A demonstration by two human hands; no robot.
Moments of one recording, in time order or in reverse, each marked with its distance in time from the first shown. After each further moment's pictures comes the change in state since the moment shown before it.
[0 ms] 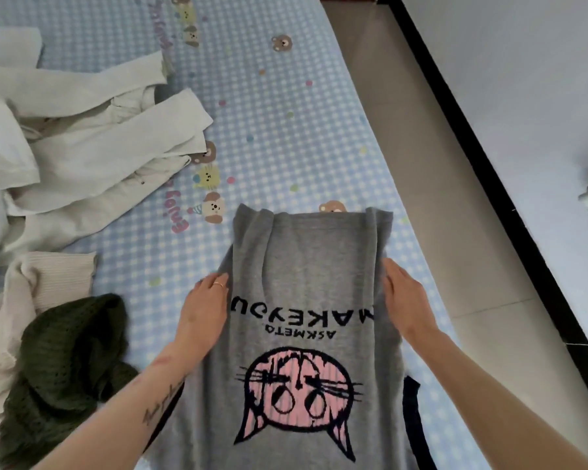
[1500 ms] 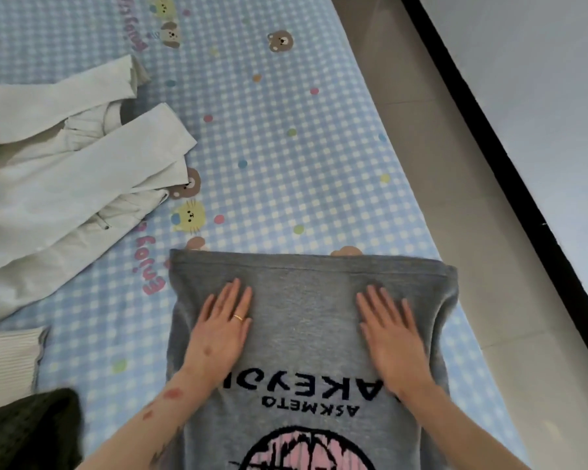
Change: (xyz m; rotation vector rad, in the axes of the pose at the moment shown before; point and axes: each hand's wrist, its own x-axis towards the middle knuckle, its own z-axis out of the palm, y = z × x) left_hand 0.115 -0.012 0.058 0.249 -0.155 0.120; right_hand 0.093 0.019 0.084 -0.566 -0.056 -0.221
